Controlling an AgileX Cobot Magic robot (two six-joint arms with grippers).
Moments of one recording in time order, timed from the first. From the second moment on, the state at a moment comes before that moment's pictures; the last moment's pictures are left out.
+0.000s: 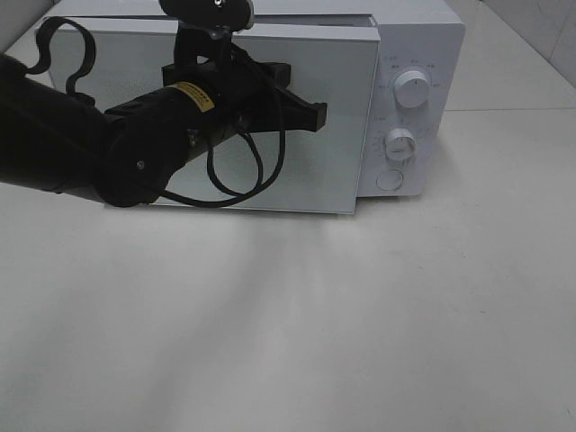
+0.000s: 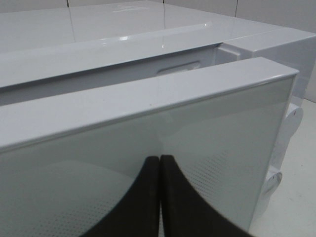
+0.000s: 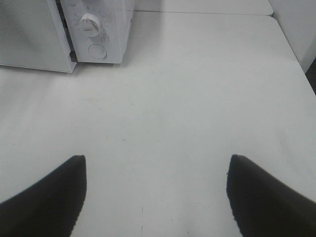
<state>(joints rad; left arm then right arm) -0.79 1.91 -1.02 -0.29 -0.67 0.19 0.05 0.00 -0.51 -0.03 1.03 0.02</state>
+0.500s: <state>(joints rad) -0.79 2.00 -1.15 -0.29 -0.60 0.22 0.05 0.00 -0.51 -0.03 1.03 0.02</state>
